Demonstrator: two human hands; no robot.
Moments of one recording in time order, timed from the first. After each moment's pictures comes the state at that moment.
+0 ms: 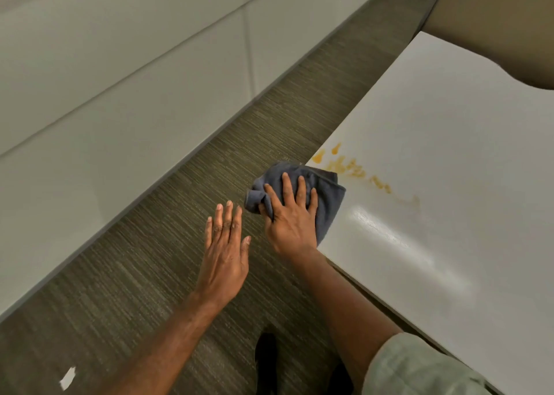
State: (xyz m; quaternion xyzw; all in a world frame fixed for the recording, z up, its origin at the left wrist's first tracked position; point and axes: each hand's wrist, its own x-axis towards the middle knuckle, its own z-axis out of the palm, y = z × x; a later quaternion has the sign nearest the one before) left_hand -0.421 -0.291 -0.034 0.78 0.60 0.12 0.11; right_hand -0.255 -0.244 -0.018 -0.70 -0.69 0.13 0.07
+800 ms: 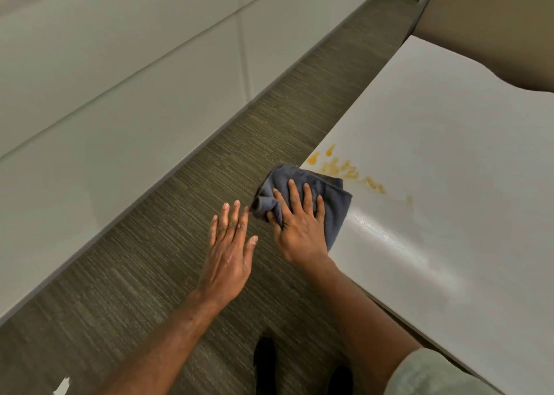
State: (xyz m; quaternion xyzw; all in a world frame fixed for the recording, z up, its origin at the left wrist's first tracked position) left_hand -0.412 -0.284 -0.036 0.81 0.56 0.13 0.11; right_hand -0.231 -0.261 -0.010 -0.70 -0.69 0.16 0.06
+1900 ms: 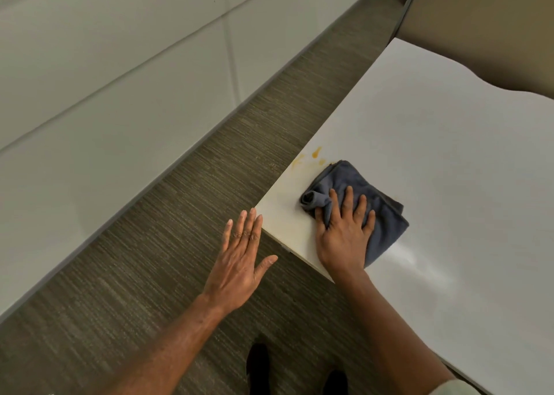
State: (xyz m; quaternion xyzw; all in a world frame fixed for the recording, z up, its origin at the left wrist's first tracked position) left_hand -0.381 -0.284 -0.049 0.87 0.48 0.05 0.05; right_hand -0.150 -0.284 -0.014 -0.83 -0.53 0.13 0.08
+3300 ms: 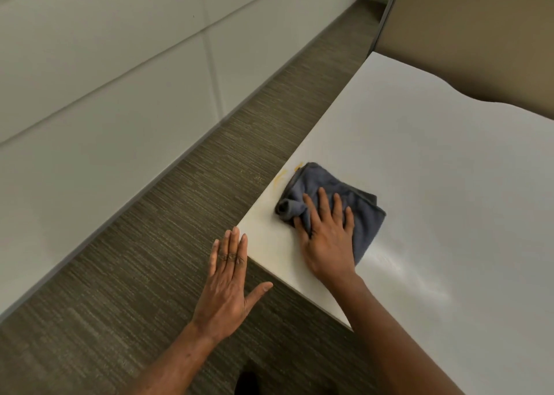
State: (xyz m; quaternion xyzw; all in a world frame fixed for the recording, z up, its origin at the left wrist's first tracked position) left_hand -0.361 -0.277 -0.089 0.86 0.47 0.17 0.03; right_hand -0.131 -0.258 -0.011 -0.77 -0.61 0.14 0.09
